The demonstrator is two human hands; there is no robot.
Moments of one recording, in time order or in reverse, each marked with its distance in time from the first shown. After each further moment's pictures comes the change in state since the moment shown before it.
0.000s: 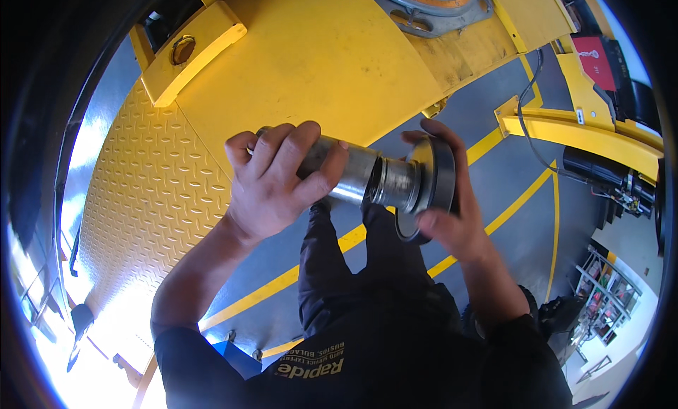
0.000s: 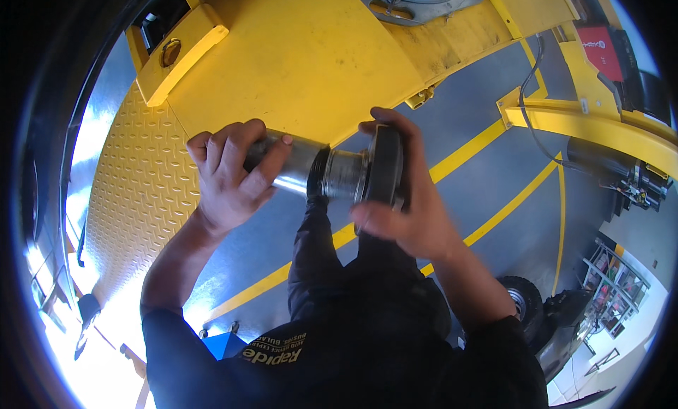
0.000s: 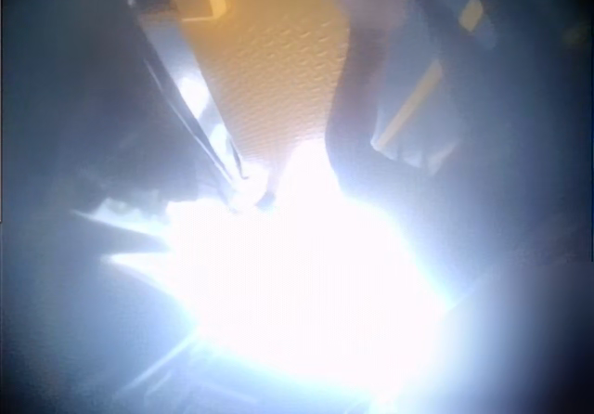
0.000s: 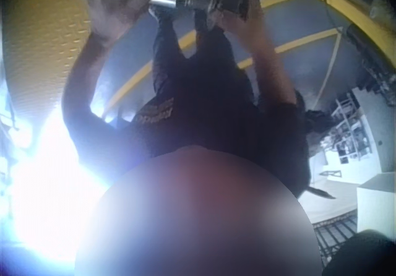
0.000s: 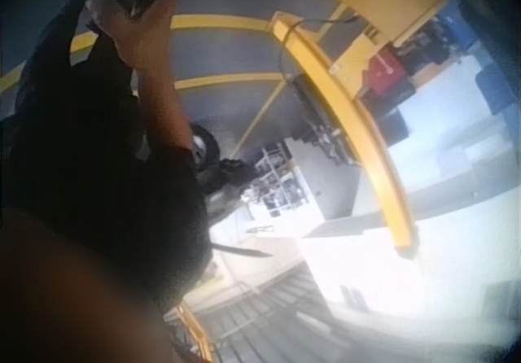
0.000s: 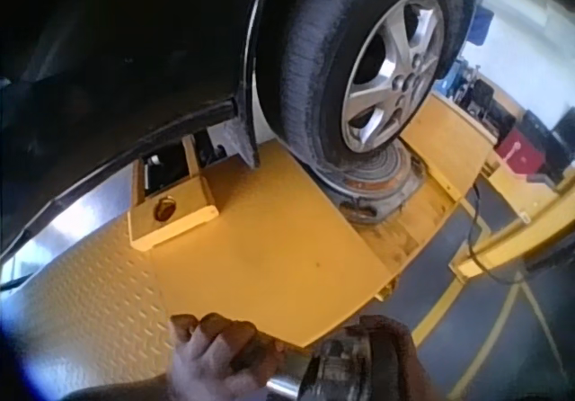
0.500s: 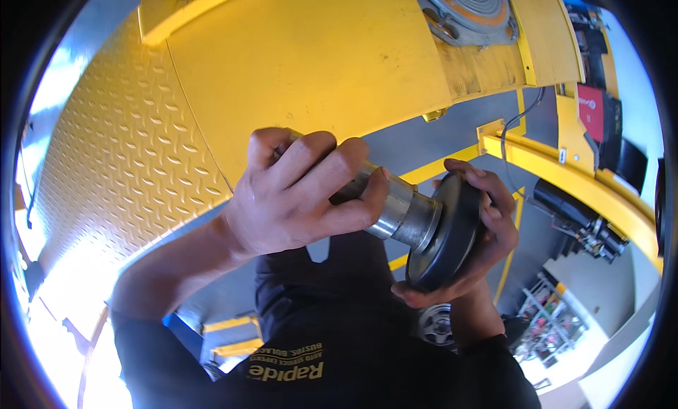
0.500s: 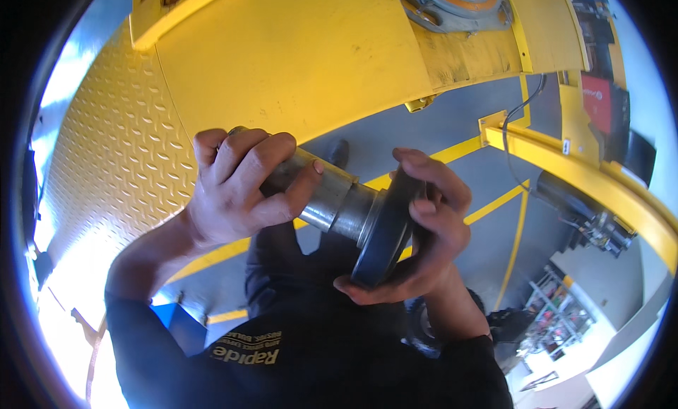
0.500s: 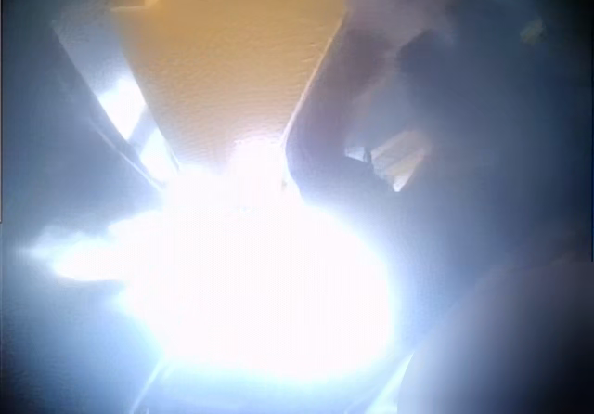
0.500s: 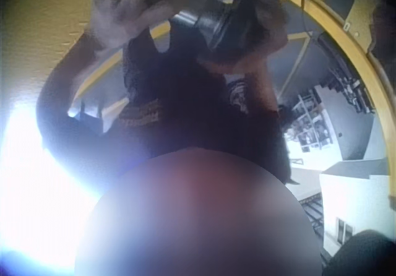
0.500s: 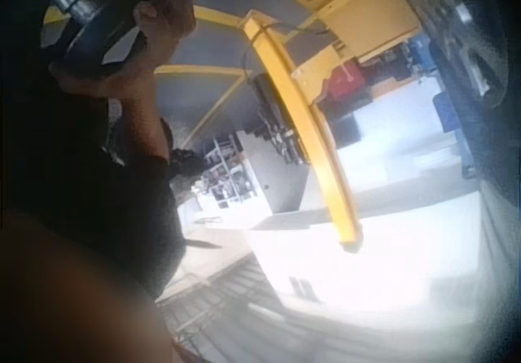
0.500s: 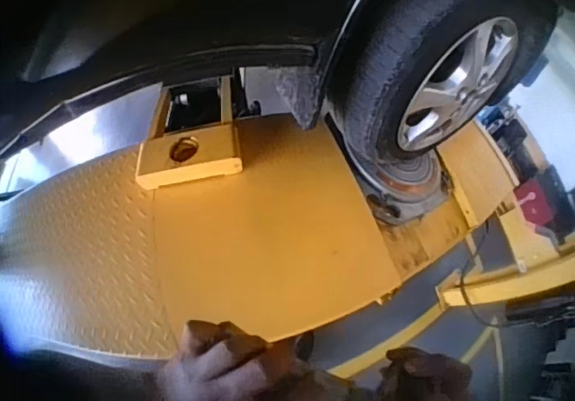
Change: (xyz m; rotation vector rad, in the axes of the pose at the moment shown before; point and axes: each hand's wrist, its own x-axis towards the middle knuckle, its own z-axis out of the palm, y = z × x) left_hand -0.006 0.037 0.001 -0.027 0.138 -0.106; right_hand -0.009 -0.002 -0.010 -0.587 -0.150 -0.701
